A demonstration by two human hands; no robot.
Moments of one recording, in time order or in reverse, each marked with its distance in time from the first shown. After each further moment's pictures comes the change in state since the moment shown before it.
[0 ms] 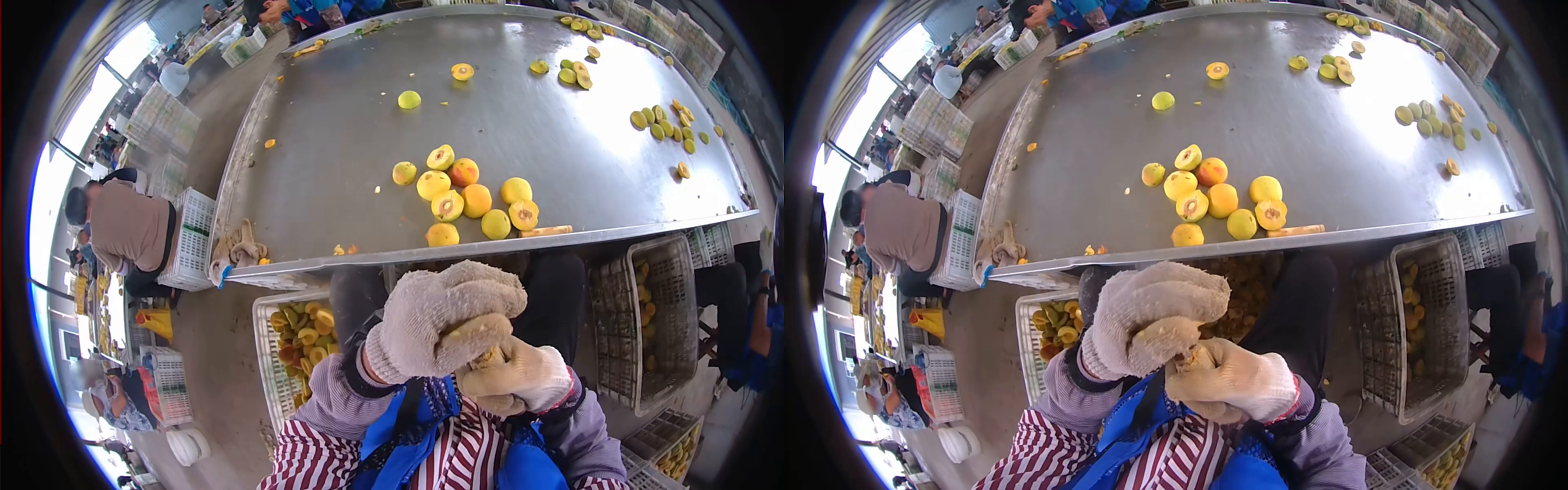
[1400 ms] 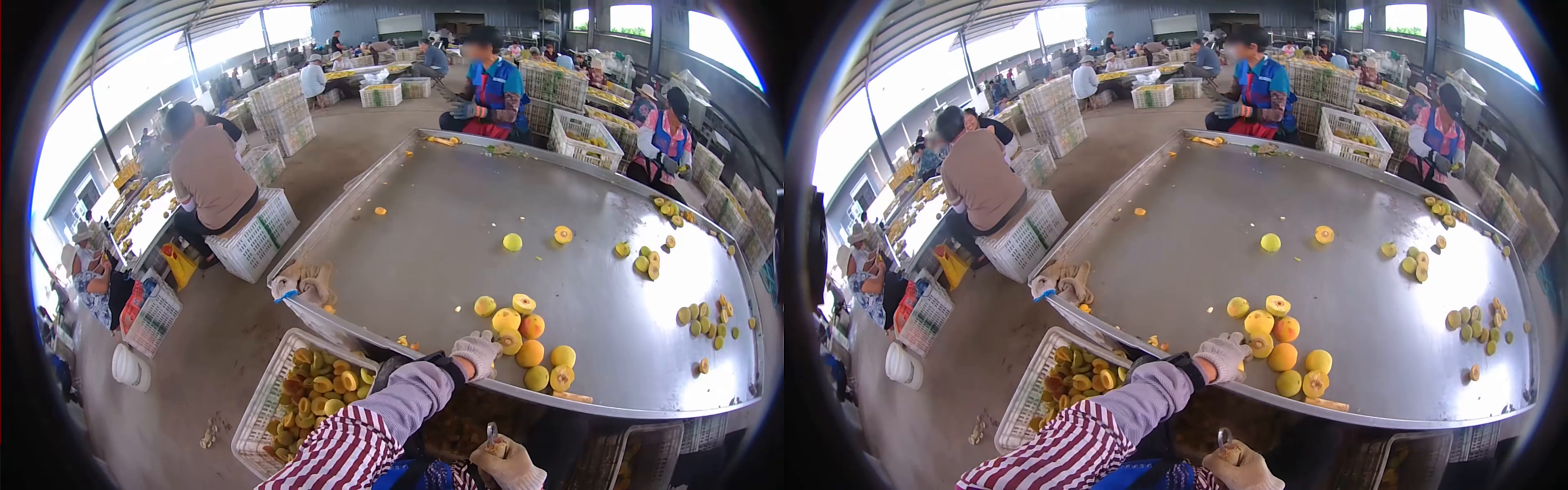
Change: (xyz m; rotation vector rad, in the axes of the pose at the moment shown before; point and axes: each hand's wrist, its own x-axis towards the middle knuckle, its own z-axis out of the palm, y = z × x) left_hand -0.012 -0.180 -0.016 0.835 -0.440 -0.940; right_hand 0.041 0.016 -0.002 -0.446 0.400 -0.272
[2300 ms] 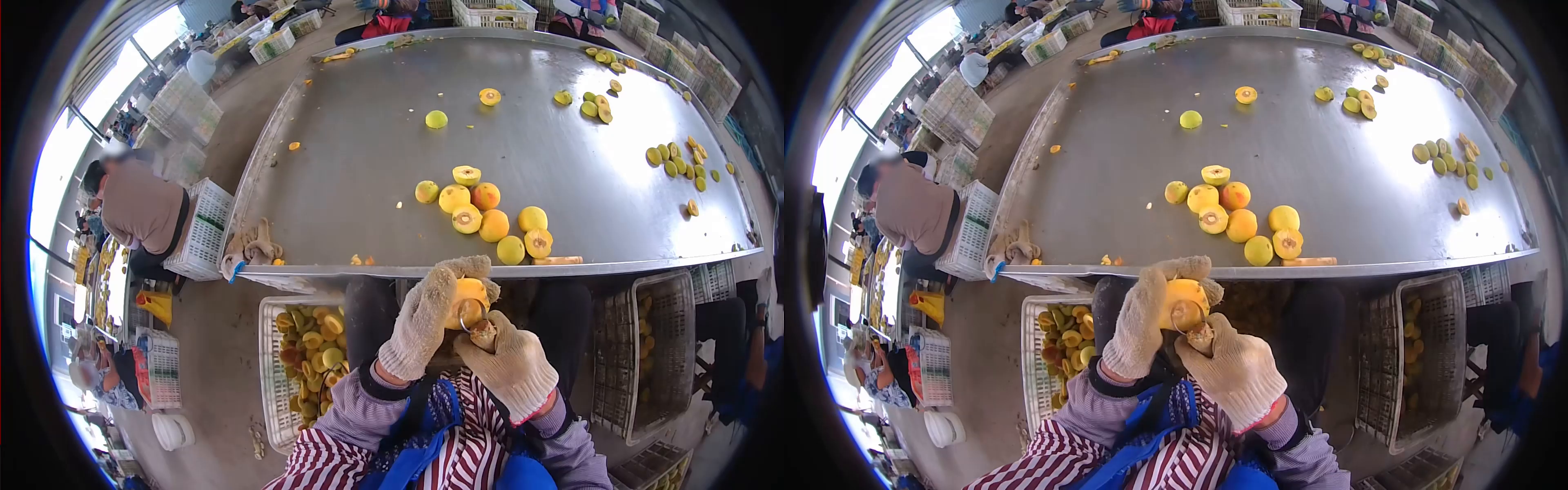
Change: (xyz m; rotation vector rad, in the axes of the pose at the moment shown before) left_hand -0.156 0.065 -0.042 -1.664 0.139 0.246; right_hand 0.001 -0.006 0.008 -0.672 0.449 -0.495
